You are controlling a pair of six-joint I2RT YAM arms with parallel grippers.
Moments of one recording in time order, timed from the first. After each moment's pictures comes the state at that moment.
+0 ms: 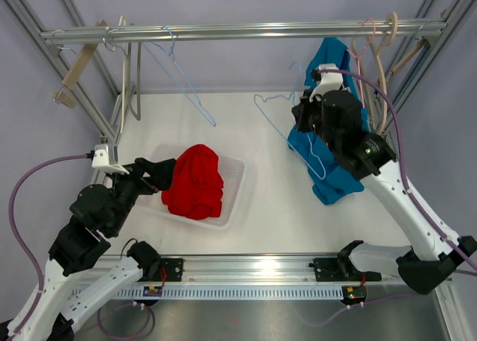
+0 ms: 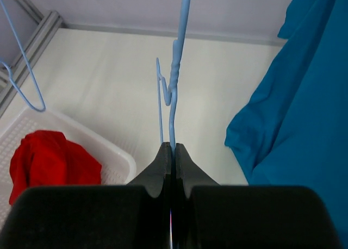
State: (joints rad) left arm -0.67 0.44 0.91 -0.57 -0.40 -0.51; right arm 0.60 1.17 1.42 -0.53 0.27 0.24
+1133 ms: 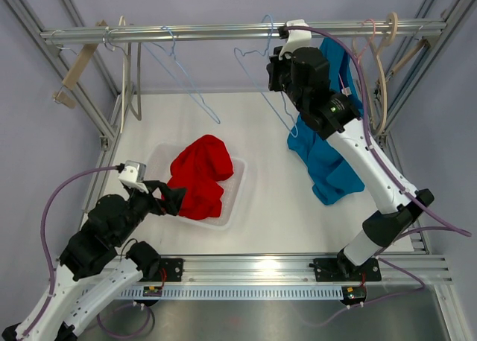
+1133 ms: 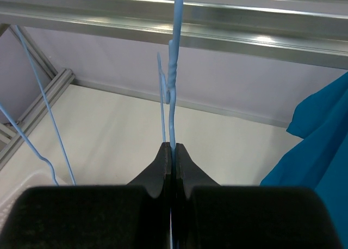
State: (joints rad) left arm -0.67 0.29 0.75 -0.69 -0.21 -0.34; right arm 0.63 1.62 1.94 -0.43 0.32 0.10
